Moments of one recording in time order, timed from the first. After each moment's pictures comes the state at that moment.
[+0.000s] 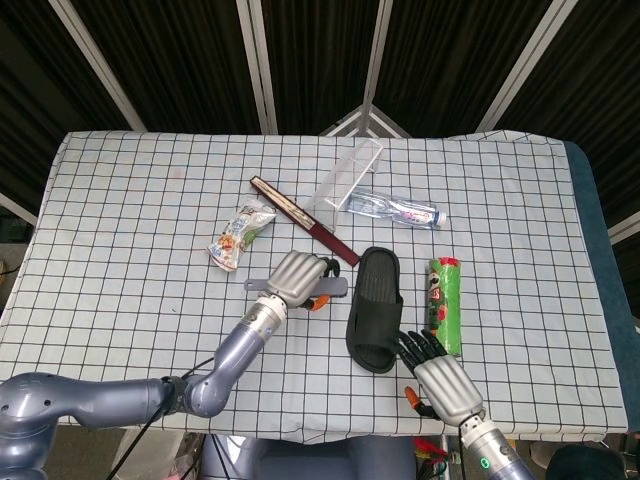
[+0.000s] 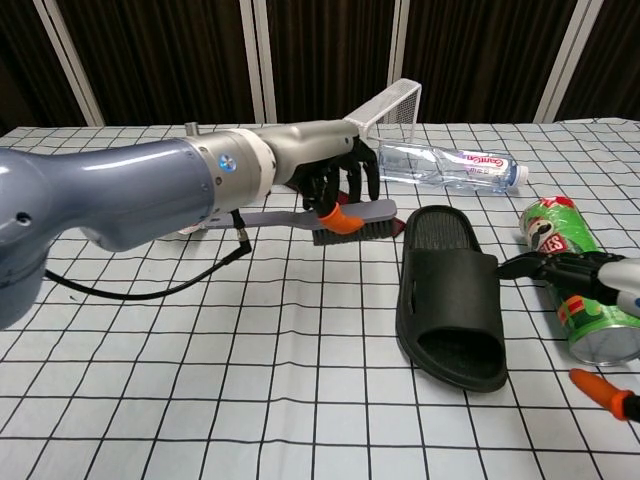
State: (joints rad) left arm -1.00 -1.81 -0.43 -1.49 0.74 0.83 0.74; right arm 0.24 -1.28 -0.03 -2.02 -1.46 1.08 -0.48
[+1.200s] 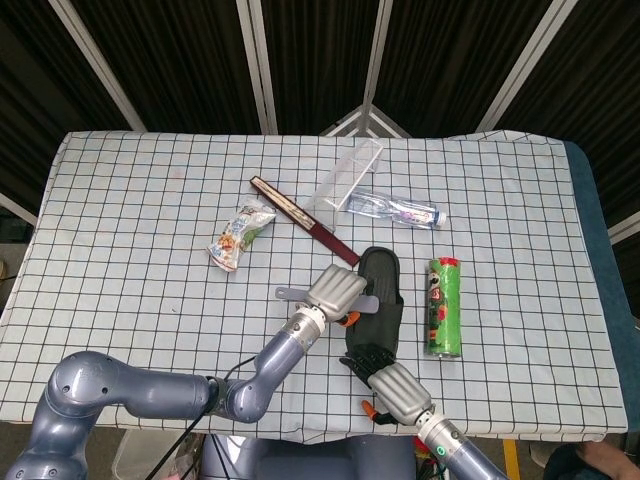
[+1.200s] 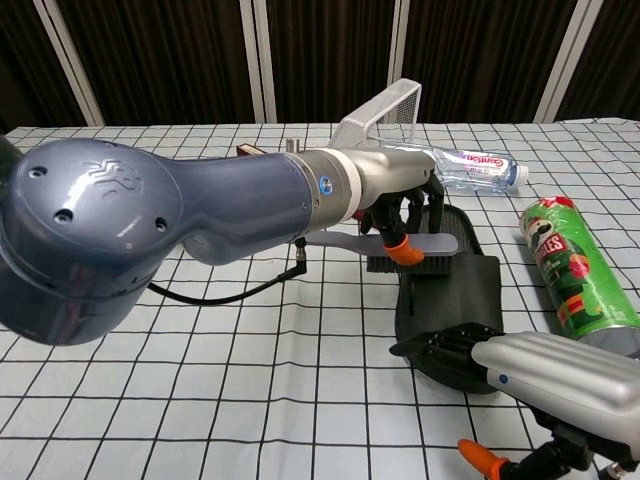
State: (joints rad) left arm -1.25 -1.87 -0.35 -1.44 0.53 0.89 0.80; right arm 0.38 -1.51 -0.05 -1.76 -1.49 0.93 -0.25
